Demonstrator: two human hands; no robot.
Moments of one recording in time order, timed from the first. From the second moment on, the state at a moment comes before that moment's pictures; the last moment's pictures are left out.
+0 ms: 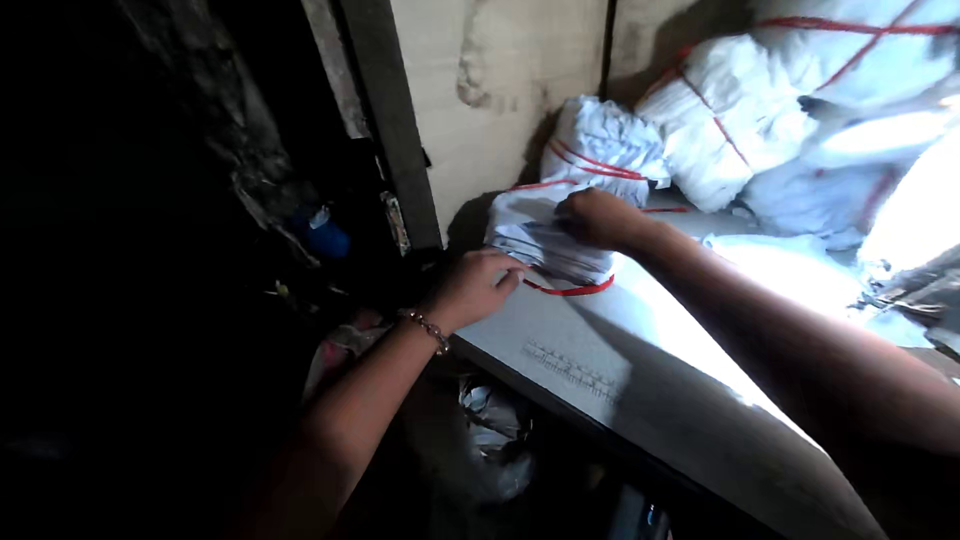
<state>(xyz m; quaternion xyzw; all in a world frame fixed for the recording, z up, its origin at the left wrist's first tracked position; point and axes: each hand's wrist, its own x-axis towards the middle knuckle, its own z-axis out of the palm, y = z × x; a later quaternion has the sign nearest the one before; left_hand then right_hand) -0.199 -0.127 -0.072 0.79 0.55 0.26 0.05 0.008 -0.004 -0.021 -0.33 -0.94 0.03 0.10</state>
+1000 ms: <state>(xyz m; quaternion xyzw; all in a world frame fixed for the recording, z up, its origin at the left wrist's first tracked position) -0.181 -0.072 -0.059 0.41 0.58 0.59 0.38 0.009 0.002 -0.016 -0.30 -0.95 -0.01 0.06</state>
